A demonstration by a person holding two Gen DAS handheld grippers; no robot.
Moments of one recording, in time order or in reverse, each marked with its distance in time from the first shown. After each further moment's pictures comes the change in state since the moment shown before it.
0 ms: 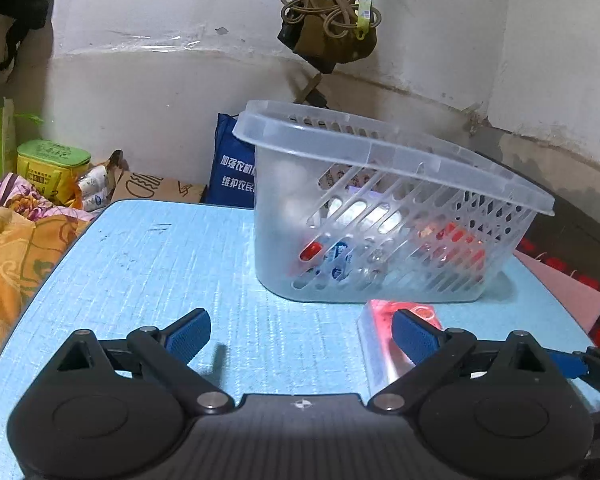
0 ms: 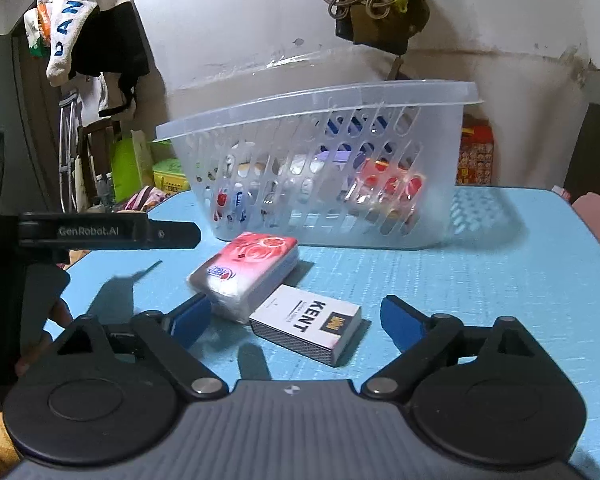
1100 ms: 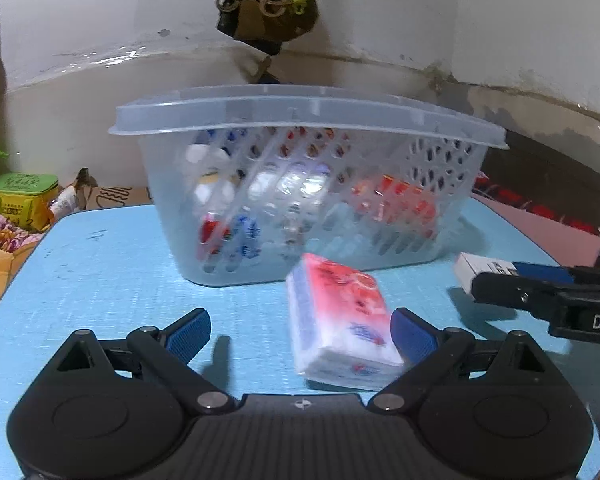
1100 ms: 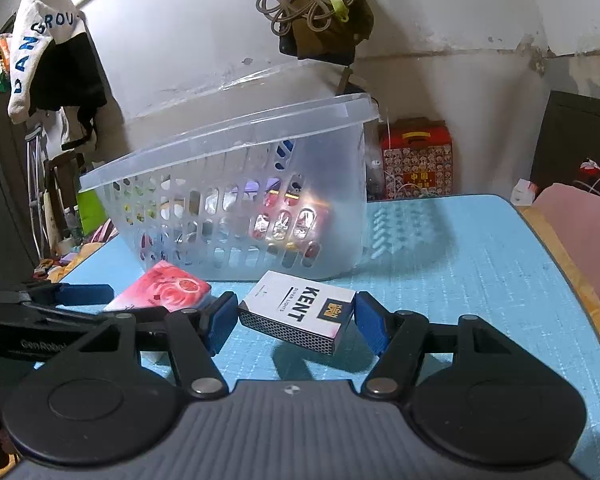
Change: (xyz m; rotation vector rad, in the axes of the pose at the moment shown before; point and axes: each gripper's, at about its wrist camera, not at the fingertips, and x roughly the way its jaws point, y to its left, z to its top) left arm 0.018 -0.068 -0.017 0.166 0.051 -0.013; right arm -0.003 -0.057 0.008 0.088 -0.052 -0.070
